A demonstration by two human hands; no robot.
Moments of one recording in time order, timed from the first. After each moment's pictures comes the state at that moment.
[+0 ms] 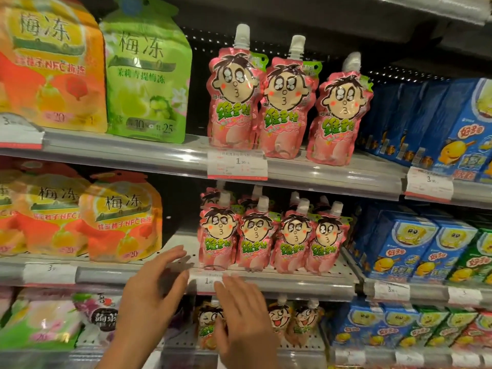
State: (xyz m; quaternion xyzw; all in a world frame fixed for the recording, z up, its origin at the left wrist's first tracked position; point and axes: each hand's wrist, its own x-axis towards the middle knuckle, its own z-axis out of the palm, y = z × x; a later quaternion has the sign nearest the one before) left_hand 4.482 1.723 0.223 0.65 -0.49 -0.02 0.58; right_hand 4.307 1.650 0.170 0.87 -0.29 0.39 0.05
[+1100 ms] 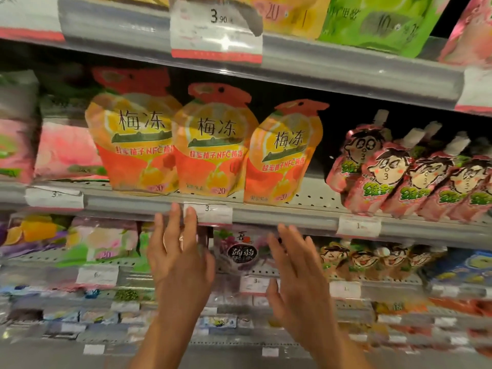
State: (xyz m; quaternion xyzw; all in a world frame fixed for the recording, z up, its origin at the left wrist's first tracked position) left_hand 4.691 1.813 0.114 0.78 -0.48 0.20 0.36; right_hand 4.480 1.752 0.139 0.89 -0.32 0.29 0.10
